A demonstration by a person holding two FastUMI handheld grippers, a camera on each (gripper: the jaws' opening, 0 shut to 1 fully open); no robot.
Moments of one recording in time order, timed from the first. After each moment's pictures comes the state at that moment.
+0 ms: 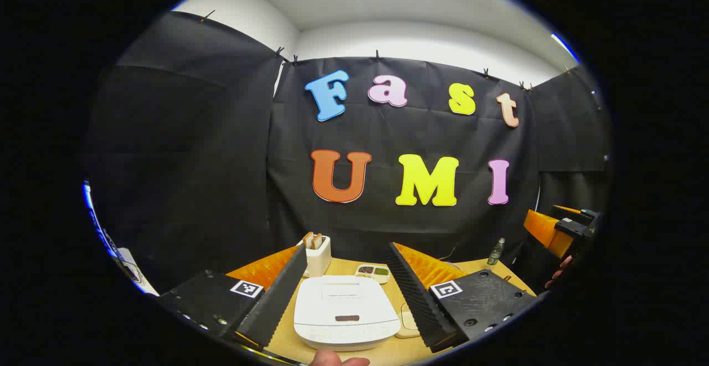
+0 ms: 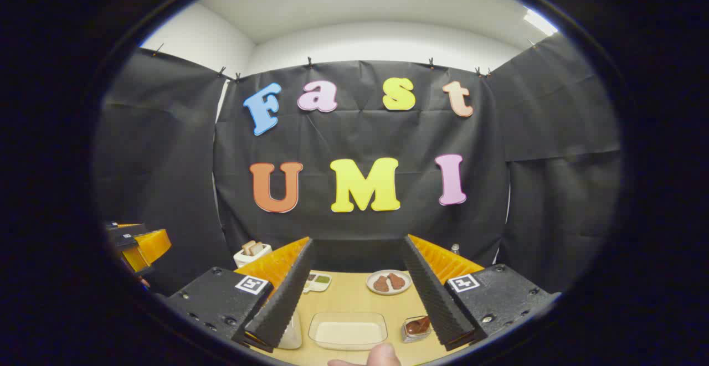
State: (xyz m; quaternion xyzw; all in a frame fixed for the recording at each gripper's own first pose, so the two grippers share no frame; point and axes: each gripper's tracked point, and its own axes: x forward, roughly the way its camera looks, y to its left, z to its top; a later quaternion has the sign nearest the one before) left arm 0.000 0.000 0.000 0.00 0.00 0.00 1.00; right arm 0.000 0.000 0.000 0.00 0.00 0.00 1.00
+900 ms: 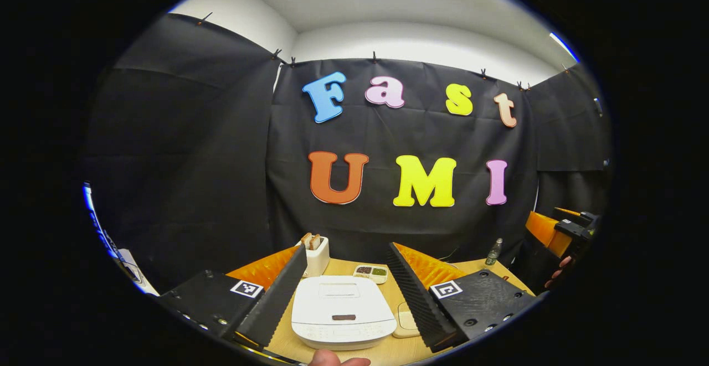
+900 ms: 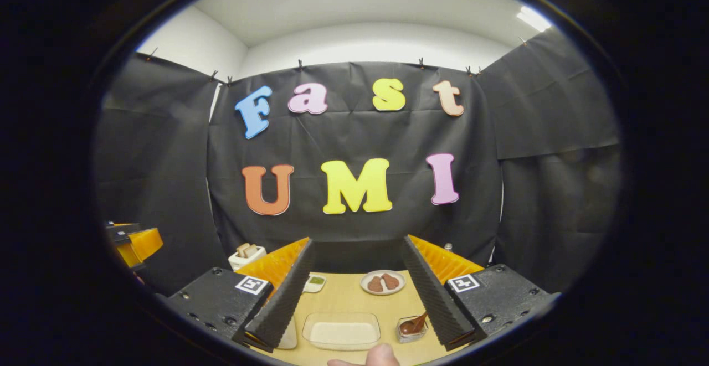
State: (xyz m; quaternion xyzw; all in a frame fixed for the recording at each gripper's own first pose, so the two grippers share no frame) left arm -0.006 -0.009 0.001 0.01 0.00 0.00 1.00; right arm 0.003 -0.018 -0.005 0.01 0.00 -0.01 1.00
